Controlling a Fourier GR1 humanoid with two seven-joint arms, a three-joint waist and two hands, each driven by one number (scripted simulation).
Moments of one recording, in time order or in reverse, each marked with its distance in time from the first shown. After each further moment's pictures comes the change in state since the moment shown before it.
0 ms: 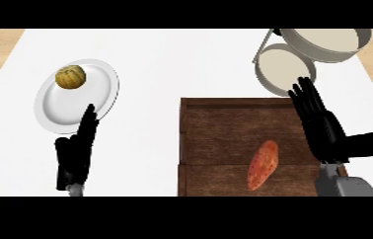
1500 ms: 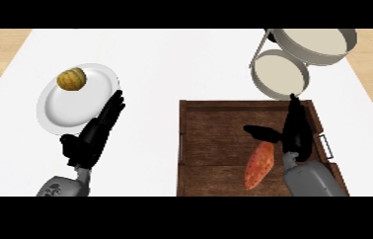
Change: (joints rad) left arm -0.139 0.022 -0.026 0.118 0.105 -0.324 -0.202; right arm -0.140 -0.070 0.342 0.185 0.831 -0.568 0.880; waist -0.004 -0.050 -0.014
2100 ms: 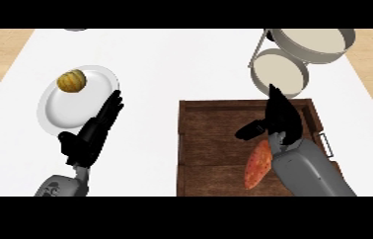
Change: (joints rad) left arm -0.007 0.001 0.018 0.027 0.015 -0.016 -0.004; right arm -0.177 0.002 0.082 -0.161 0.020 0.430 0.399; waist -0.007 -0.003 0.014
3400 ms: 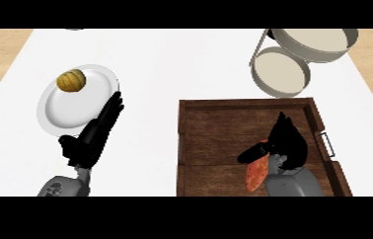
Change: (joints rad) left arm 0.006 -0.016 0.011 0.024 -0.013 -0.016 -0.042; right arm 0.235 0.246 -0.189 -0.096 0.350 0.221 0.032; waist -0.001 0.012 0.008
